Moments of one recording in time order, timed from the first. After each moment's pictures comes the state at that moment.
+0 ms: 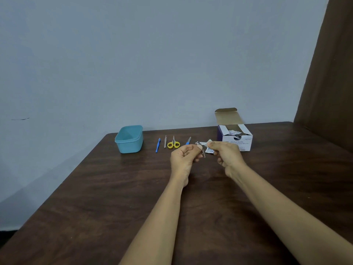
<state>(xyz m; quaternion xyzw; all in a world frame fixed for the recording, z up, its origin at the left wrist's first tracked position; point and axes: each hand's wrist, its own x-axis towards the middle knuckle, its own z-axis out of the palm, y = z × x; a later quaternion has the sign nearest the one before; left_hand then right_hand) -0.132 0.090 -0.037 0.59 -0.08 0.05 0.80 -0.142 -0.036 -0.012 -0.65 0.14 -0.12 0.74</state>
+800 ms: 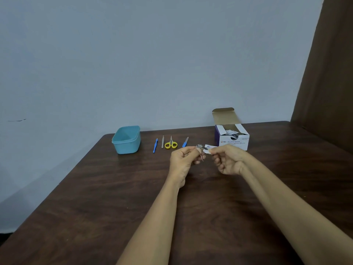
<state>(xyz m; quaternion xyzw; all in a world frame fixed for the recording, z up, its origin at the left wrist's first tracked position) -0.131 0.089 -0.040 0.63 -0.12 0.01 0.77 -0.148 -0.062 0.001 -0.64 0.18 0.15 0.73</state>
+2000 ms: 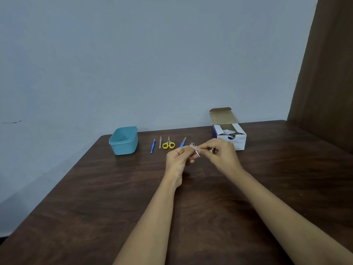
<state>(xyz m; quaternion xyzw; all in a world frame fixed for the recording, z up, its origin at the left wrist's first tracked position) -0.135 0.094 -0.031 0.57 -0.08 -0.01 0.81 -0.150 -0.053 -0.023 -0.85 -0.14 -0.30 0.41</state>
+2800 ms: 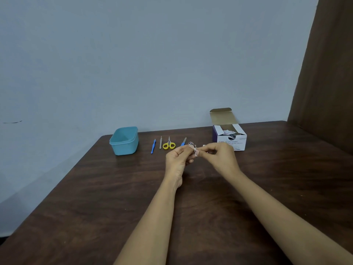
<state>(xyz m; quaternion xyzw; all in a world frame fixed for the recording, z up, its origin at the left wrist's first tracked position) -0.129 0.093 -0.037 0.58 -0.07 0.01 0.81 -0.153 -0.043 -0.023 -0.83 -0.07 -0.26 0.50</state>
